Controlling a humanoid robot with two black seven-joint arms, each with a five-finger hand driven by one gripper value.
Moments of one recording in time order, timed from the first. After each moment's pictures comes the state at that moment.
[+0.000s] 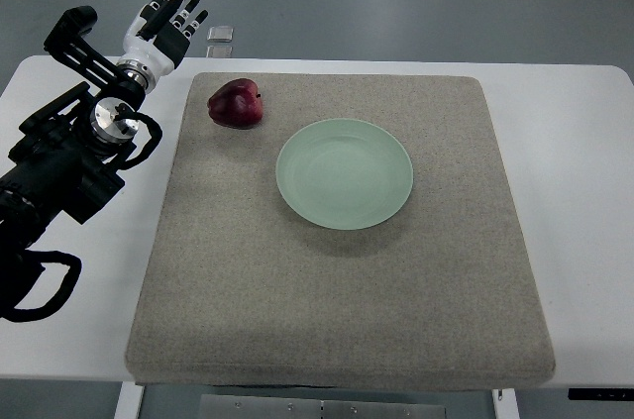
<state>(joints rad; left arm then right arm) -1.02 0.12 -0.66 -0.26 -0.28 -0.27 -0.23 -0.03 0.00 -0.04 0.16 -0.01 -0.02 0.02</state>
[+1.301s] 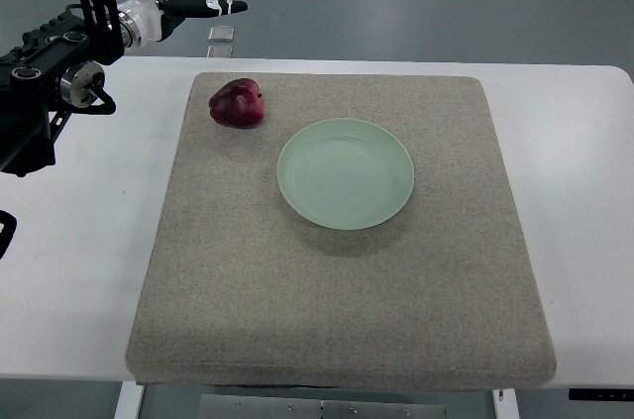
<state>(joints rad) -1.17 0.29 -0.36 -0.38 0.41 -0.29 -0.22 -0.03 0.00 -0.04 0.16 -0.01 -0.02 0.02</state>
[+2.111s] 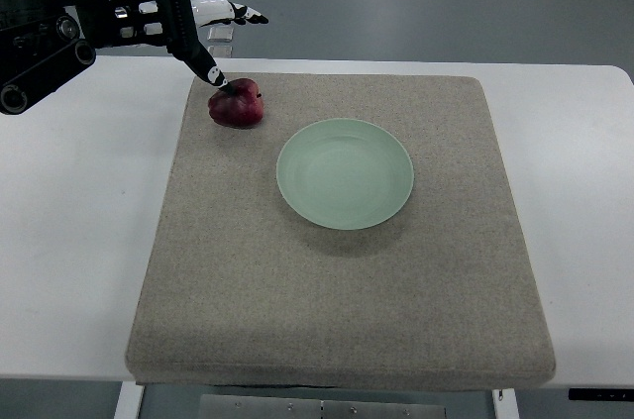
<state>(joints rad) -1.27 0.49 -0.20 -0.78 1.31 -0.30 -0.23 -0.03 0.00 -0.04 0.16 -0.01 -0.02 0.02</state>
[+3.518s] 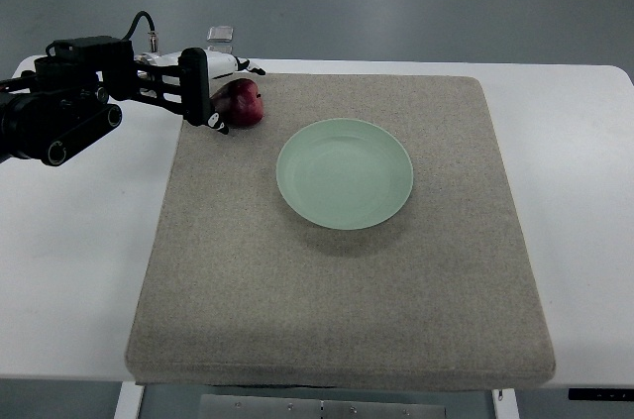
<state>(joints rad) -1.17 0.40 -0.09 -0.65 1.41 -0.12 -0.30 -0.03 0.00 -0.04 0.16 -0.01 -0.02 0.02</state>
